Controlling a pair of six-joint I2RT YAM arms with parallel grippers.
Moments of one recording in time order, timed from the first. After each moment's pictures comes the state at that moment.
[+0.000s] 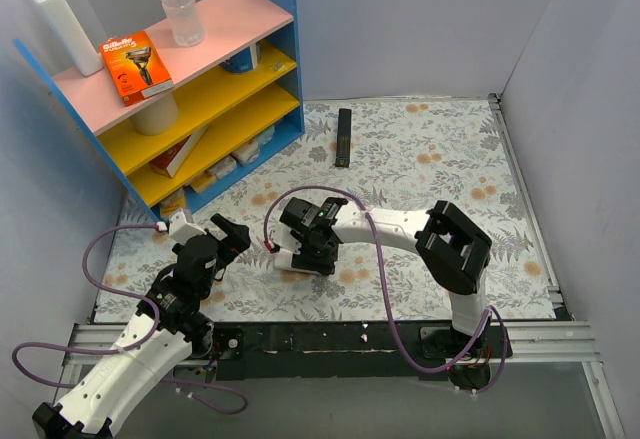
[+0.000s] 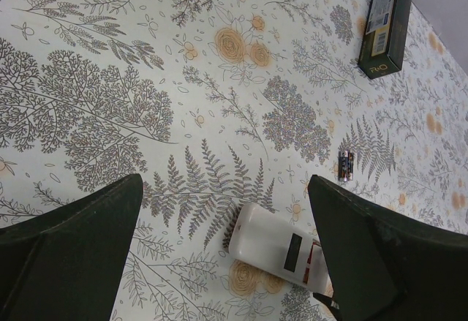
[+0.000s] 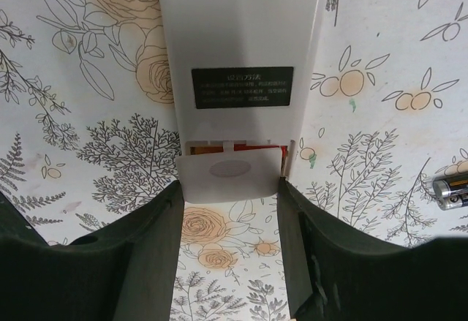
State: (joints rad) left arm -0.56 0.39 0.36 -0.46 -0.49 -0.94; right arm 1.09 1.92 1.37 -0.80 -0.08 -0.40
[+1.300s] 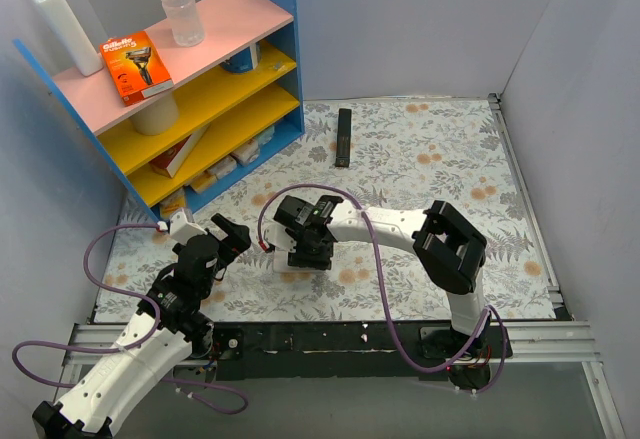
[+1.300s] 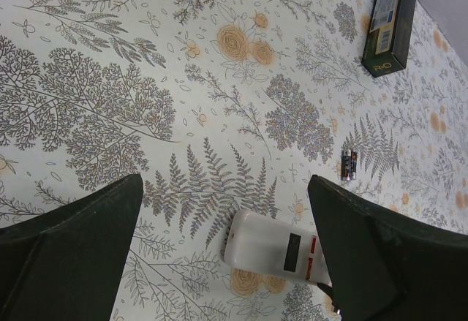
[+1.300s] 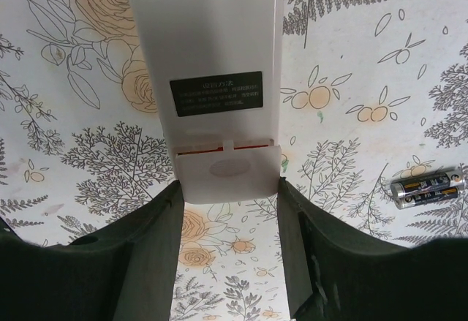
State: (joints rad) left arm -0.56 0.40 0.36 -0.46 -0.49 -0.94; right arm 1.11 1.94 1.44 -0.83 -0.02 -0.46
